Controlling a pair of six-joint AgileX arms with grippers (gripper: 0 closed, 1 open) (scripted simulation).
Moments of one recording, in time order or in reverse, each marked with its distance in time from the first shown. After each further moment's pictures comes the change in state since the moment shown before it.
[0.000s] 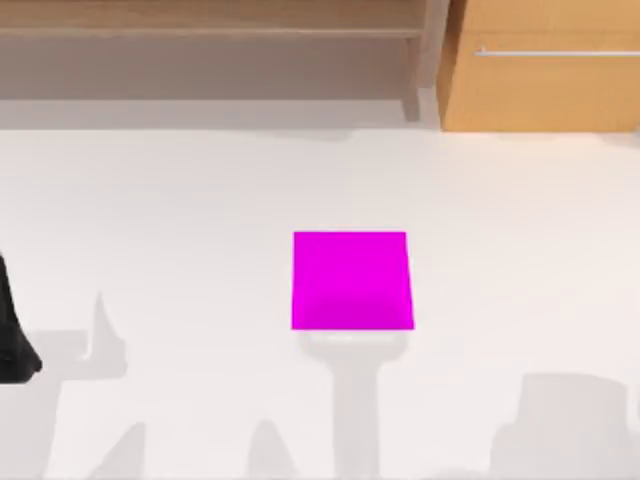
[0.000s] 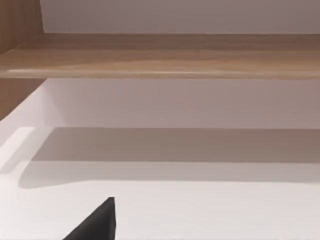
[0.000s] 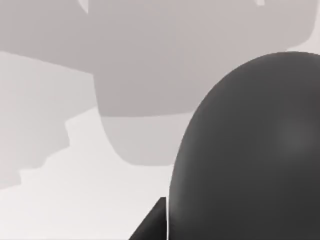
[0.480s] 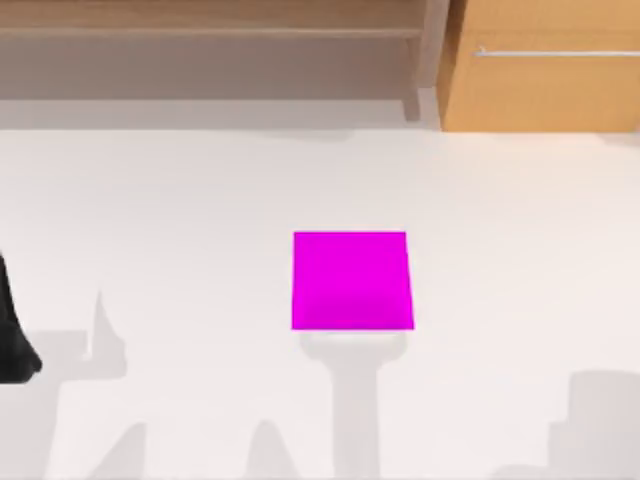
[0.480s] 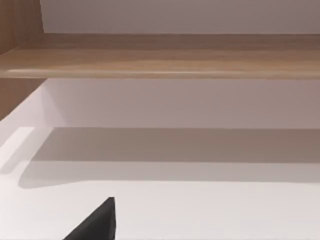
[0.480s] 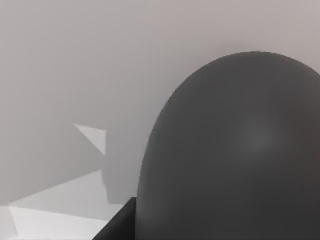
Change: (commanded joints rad) left arm 0.000 0.000 0.000 0.000 0.000 0.000; right arm 0.006 0.085 -0.165 0.292 0.000 0.011
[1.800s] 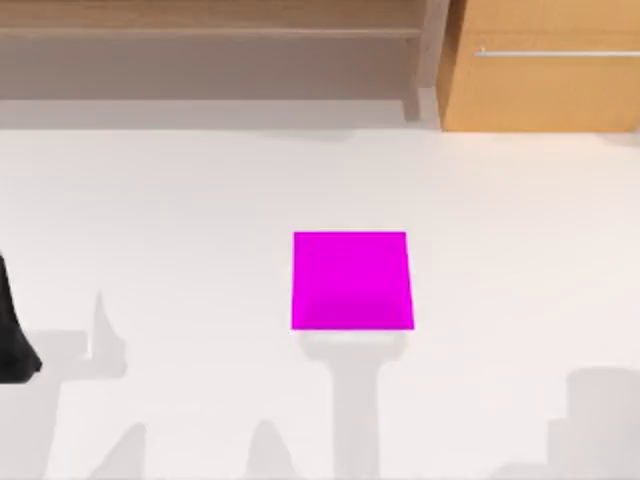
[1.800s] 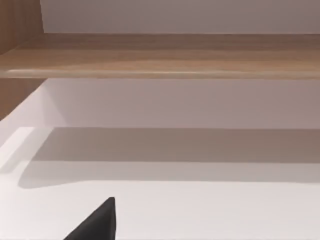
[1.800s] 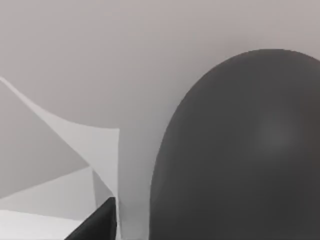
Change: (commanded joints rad) left arm 0.000 0.000 0.000 0.000 0.000 0.000; right arm -0.005 0.068 -0.044 0.108 -0.008 -0.032
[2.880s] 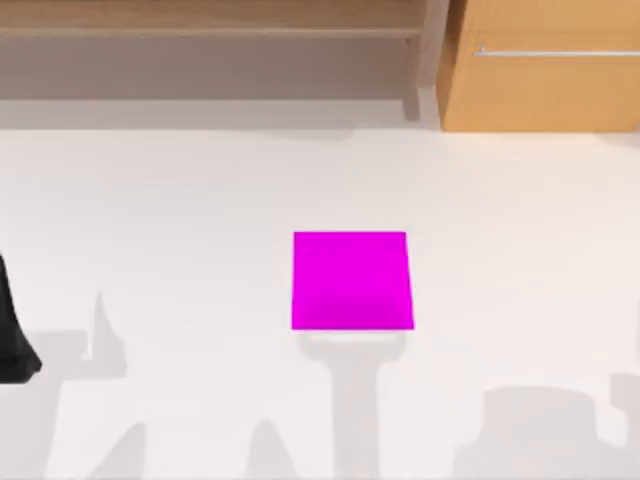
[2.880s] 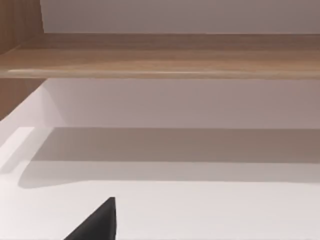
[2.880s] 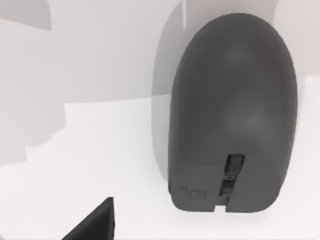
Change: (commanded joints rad) left arm 0.000 0.000 0.000 0.000 0.000 0.000; right arm -0.002 -0.225 0.259 -0.483 0.000 -0.005
